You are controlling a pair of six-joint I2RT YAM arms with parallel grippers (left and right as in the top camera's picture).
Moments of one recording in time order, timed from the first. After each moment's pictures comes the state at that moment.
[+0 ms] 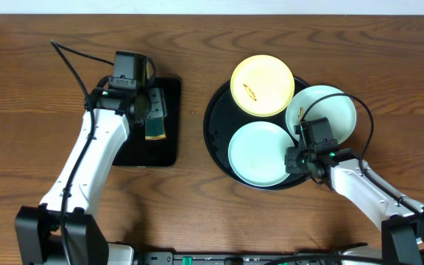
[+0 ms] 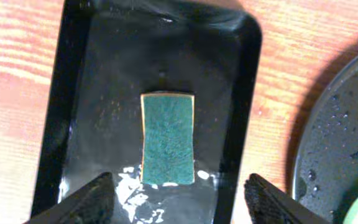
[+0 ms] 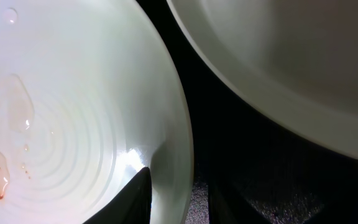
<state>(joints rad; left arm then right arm) -0.13 1.57 1.22 -0.77 -0.03 -0.27 0.27 1.48 0.63 -0.35 -0.07 0.32</state>
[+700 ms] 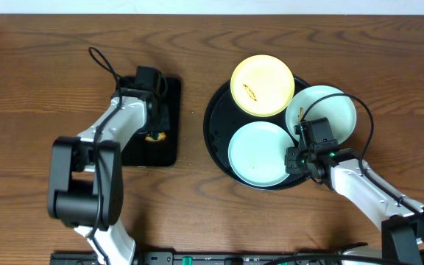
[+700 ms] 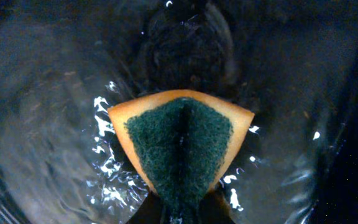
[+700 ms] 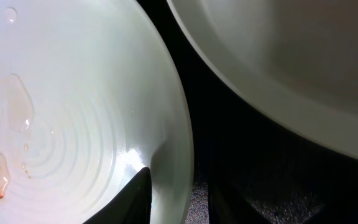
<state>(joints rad) -0.13 1.87 1.17 -0.65 -0.07 -0.25 0.27 1.48 0.63 -0.36 -0.07 0.32</state>
